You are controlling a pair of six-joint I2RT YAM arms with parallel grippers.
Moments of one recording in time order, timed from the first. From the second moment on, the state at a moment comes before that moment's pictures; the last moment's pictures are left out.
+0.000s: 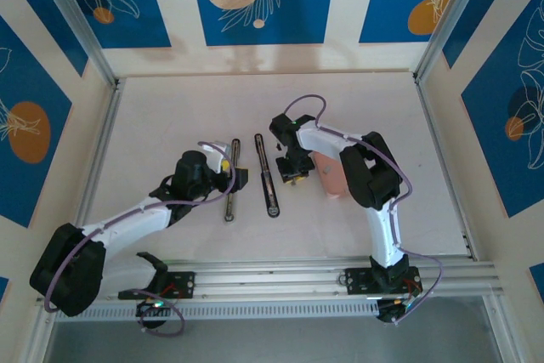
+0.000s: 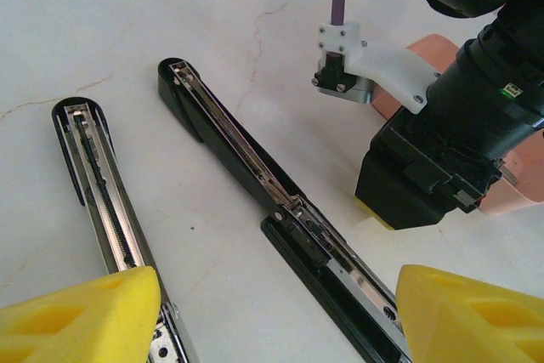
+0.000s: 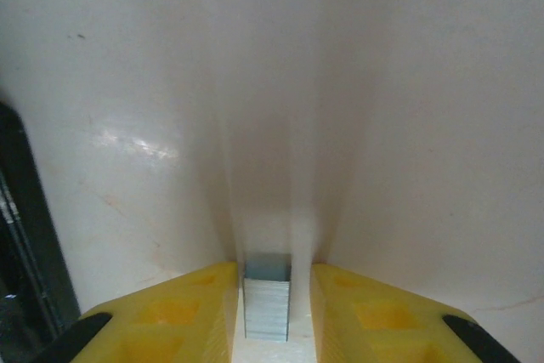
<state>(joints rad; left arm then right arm) -0.54 1.19 0.51 0.19 0.18 -0.28 0.61 2.09 1.52 -1.01 -0.06 0.32</state>
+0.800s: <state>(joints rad) -0.54 1.13 0.42 0.22 0.13 -0.29 0.68 1.68 1.16 -0.73 0.00 0.50</state>
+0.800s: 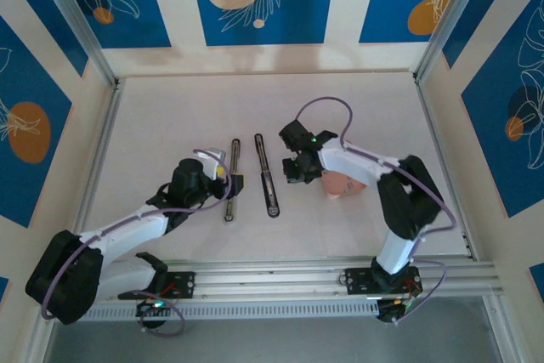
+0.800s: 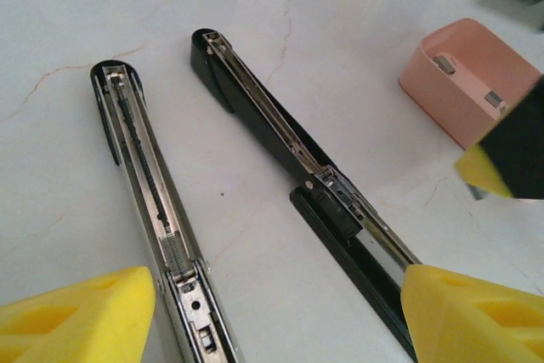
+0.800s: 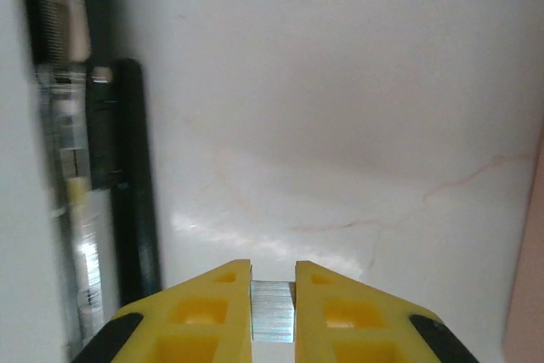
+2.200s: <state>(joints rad) -0.54 1.07 0.33 0.28 0.05 -0.34 0.97 1.67 1.10 -0.63 0.13 0.72</state>
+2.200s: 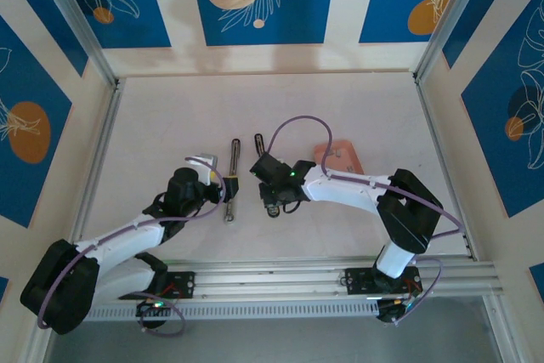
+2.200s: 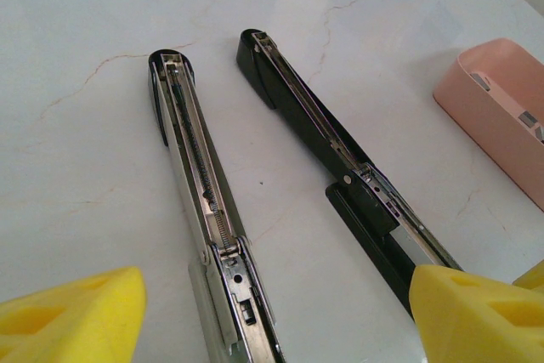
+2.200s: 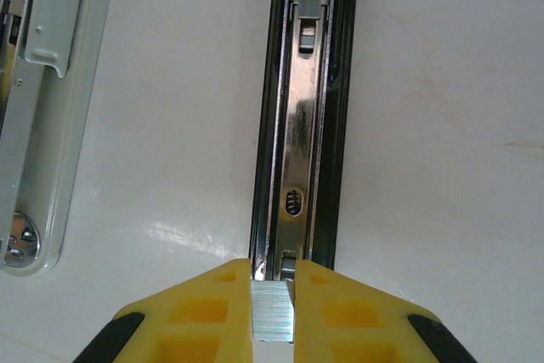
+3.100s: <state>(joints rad) -0.54 1.05 0.32 0.28 0.04 -0.33 0.99 1.70 1.11 -0.66 0.16 0.72</state>
